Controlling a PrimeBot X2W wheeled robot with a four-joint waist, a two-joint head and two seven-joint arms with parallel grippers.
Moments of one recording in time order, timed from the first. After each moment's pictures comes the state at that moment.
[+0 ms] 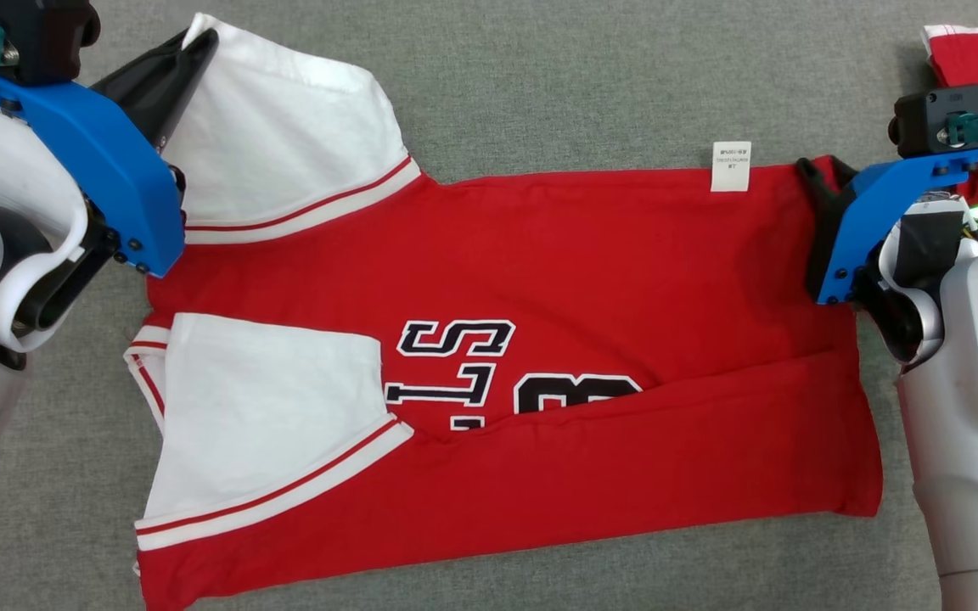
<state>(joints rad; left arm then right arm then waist) -0.91 0.66 -0.63 0.18 -0.75 -0.13 0.37 -0.76 -0.15 -0.05 0.54 0.12 0.13 0.46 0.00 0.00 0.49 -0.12</state>
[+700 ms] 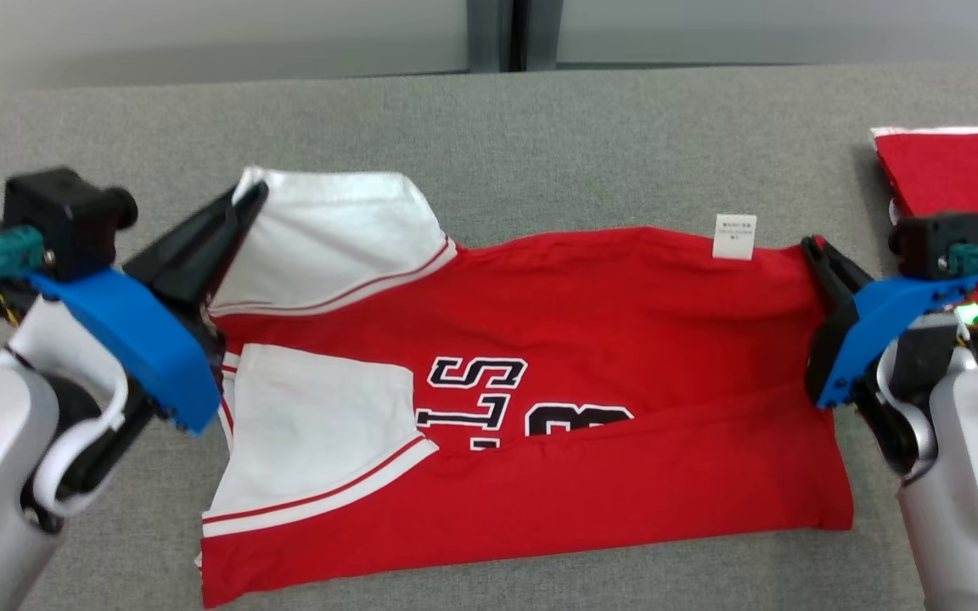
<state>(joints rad) -0.66 0.73 -0.66 0.01 -0.84 -0.10 0.19 -0.55 -0.19 0.02 0.46 0.21 0.13 0.25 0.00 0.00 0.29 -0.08</state>
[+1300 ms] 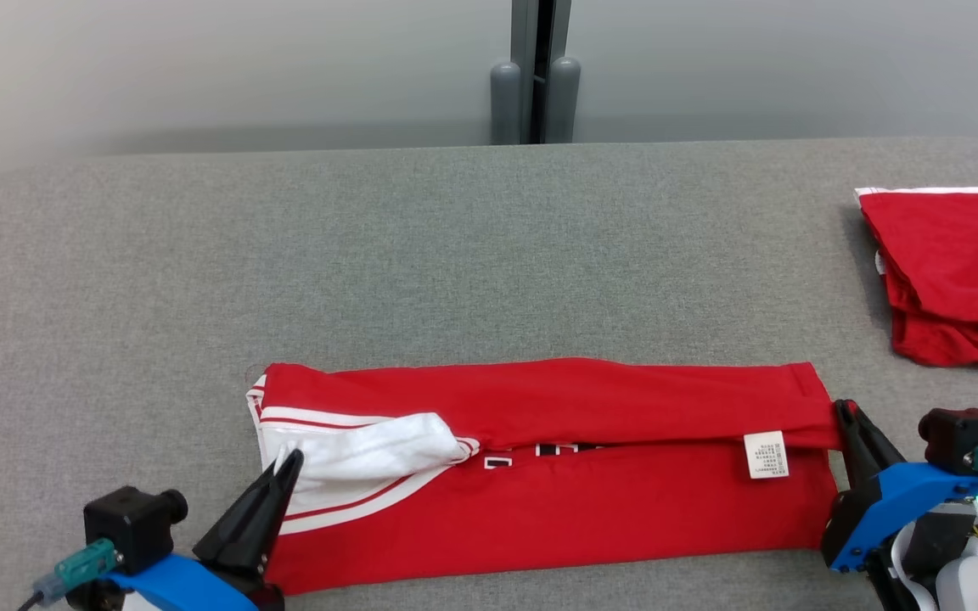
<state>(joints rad) -0.14 0.67 -0.69 0.00 -0.91 0.00 -0.14 -0.17 -0.09 -0.14 0.32 0.14 0.13 0.12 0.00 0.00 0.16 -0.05</state>
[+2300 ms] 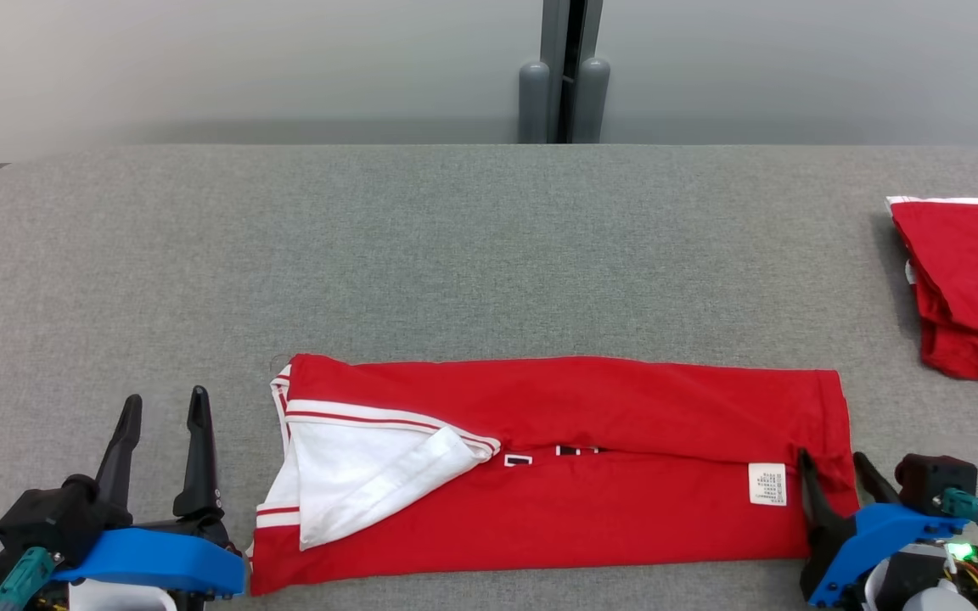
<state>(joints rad) -0.05 0.40 -0.31 0.12 -0.65 0.12 -0.26 -0.17 -0.05 -0.18 0.52 0.10 0.13 -0.01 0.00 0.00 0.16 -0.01</state>
